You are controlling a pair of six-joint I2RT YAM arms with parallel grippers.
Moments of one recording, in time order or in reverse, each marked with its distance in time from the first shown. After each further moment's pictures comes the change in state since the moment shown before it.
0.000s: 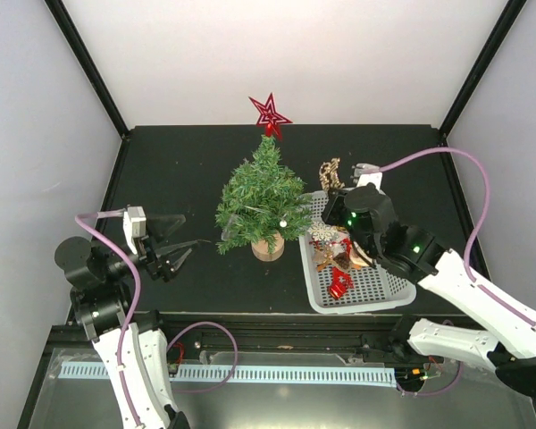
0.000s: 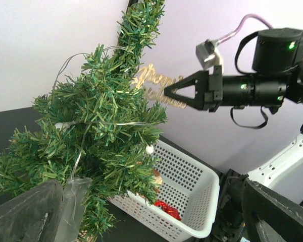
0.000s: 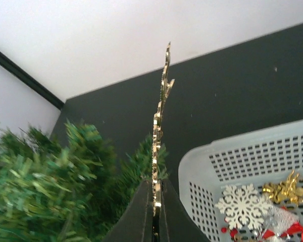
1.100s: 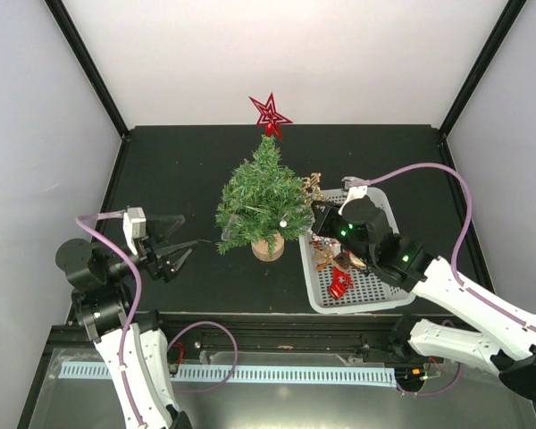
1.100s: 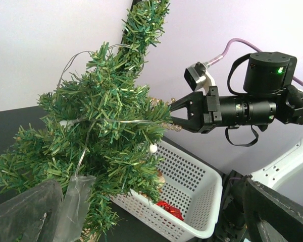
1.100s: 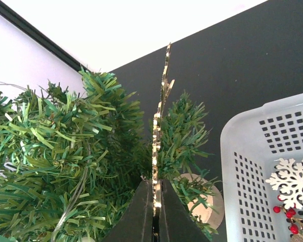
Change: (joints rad) left arm 0.014 -0.009 -0.018 0.018 0.001 -0.013; right arm -0.011 -0.047 -0.224 0.214 -0.202 0.090
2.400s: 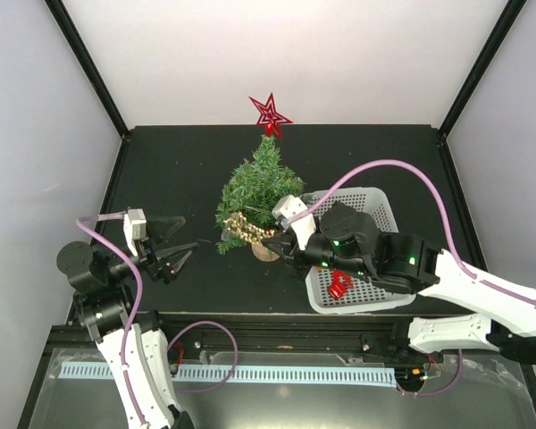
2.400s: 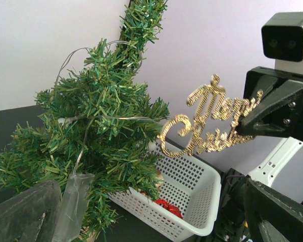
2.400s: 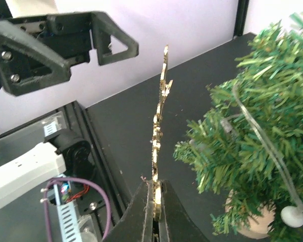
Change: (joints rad) left arm 0.013 -0.016 -0.031 0.060 0.021 -0.041; right arm 0.357 0.122 0.380 -0.257 -0.269 -0.616
